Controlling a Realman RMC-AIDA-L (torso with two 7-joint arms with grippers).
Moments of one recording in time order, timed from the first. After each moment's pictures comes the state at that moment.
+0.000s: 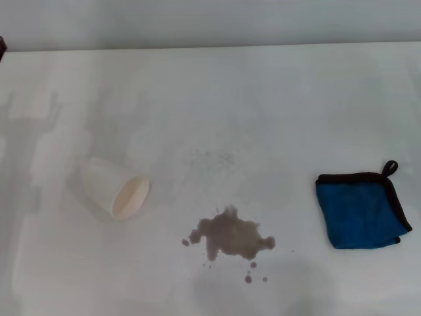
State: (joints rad) left arm -0.57 -2.08 2.83 0.14 -1.55 1.32 0.05; right arm 0.34 2.00 -0.20 -0.08 2.06 1.13 -2.76
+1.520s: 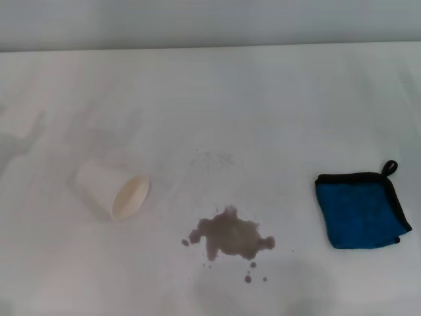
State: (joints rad) left arm -0.53 -2.06 2.84 -0.29 -1.18 1.46 -0.77; right arm 0.34 2.00 -0.23 -0.06 2.06 1.15 -2.75
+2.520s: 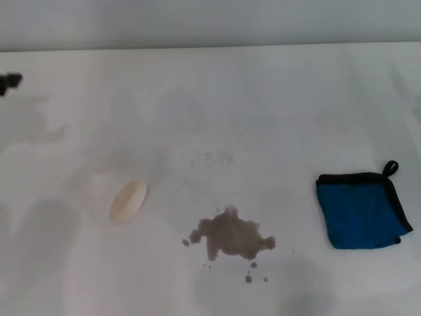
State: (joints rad) left arm -1.12 -1.99 2.85 -1.04 0.04 1.66 -1.12; right arm 0.36 2.01 -0.24 -0.03 2.06 1.15 -2.73
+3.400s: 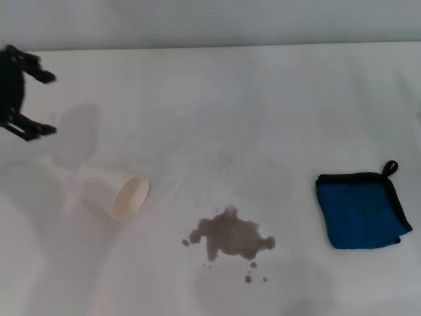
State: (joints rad) left arm -1.34 -2.09 2.85 -1.08 0.41 1.69 -0.79; right arm 0.34 2.01 -0.23 -0.01 2.07 1.16 -2.73
